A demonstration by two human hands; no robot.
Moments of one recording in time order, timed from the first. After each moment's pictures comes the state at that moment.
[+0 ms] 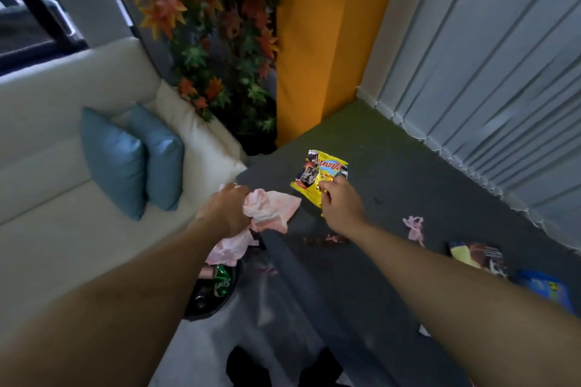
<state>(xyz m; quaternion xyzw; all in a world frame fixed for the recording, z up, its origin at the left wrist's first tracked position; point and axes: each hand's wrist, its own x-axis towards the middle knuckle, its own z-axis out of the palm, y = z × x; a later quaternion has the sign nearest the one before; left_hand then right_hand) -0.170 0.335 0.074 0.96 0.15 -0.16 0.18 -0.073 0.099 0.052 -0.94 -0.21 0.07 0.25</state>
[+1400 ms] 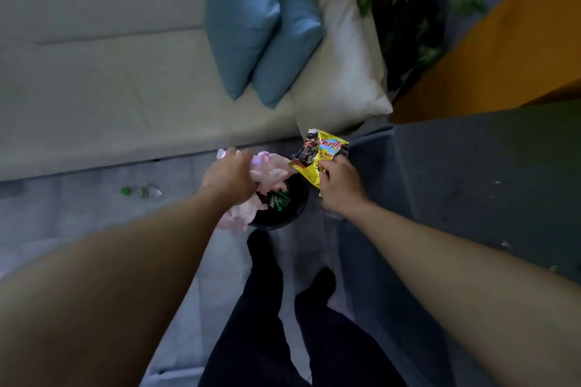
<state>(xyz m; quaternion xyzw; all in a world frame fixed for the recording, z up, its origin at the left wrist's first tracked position) -0.306 0.512 -0.100 0.84 0.44 -0.19 0.25 -0.141 0.358 -0.117 -0.87 -0.35 0.29 0.16</state>
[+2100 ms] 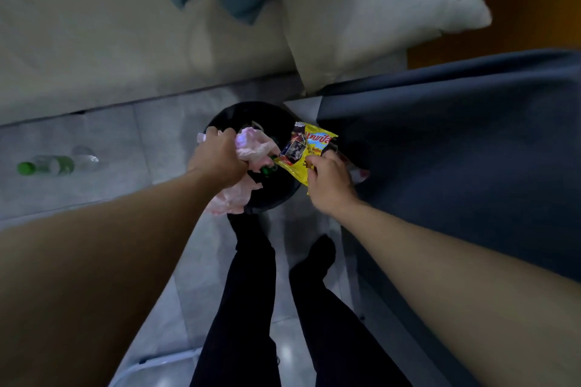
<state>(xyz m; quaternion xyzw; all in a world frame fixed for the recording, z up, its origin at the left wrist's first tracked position) -0.287 0.545 -0.351 0.80 0.44 -0.26 0.32 -0.160 0.372 -0.335 -0.87 -0.30 0.38 0.07</state>
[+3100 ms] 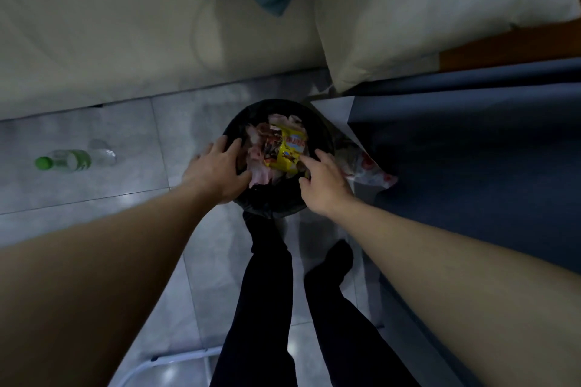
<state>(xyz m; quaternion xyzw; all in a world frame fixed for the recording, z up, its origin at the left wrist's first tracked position) -0.335 0.569 -0.384 0.82 0.37 -0.33 0.28 -0.187 0.413 -0.380 -0.84 -0.28 0.47 0.05</state>
